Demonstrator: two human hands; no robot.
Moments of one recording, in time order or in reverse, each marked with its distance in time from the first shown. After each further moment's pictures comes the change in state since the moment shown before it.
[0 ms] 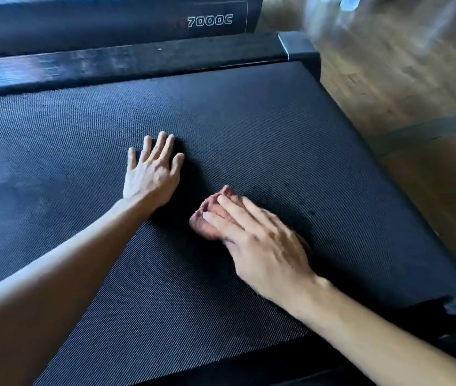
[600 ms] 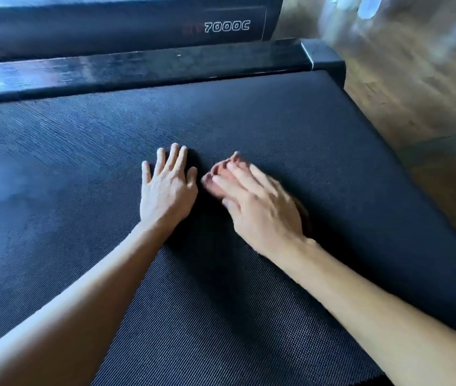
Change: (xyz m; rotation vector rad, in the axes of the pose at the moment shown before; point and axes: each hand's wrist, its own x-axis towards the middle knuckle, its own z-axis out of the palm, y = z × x) left_hand 0.004 -0.004 0.002 -0.041 0.085 -0.059; right_hand 0.099 0.006 0.032 0.062 0.027 0.158
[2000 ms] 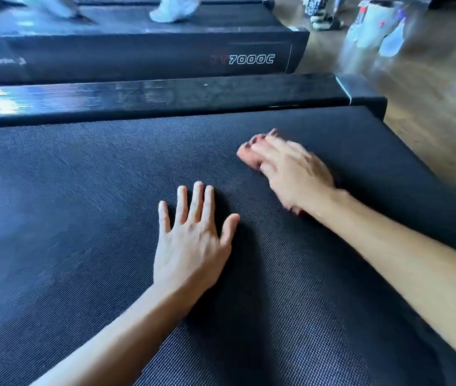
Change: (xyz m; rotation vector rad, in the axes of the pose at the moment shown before) left_hand -0.003 0.006 -0.001 0.069 -0.067 -0.013; right_hand 0.155 0.065 0.041 -0.031 -0.070 0.006
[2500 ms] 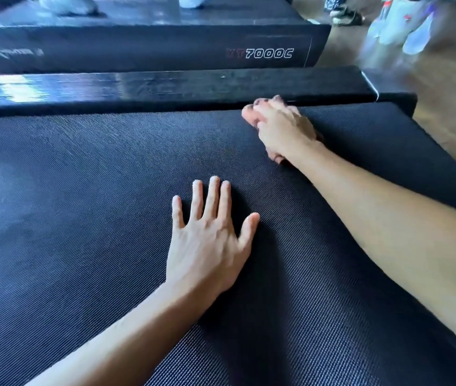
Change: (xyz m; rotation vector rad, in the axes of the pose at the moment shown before) left_hand -0.002 -0.002 -0.001 0.009 0.010 0.022; right_hand 0.101 -0.019 0.029 -0.027 -0.066 0.090
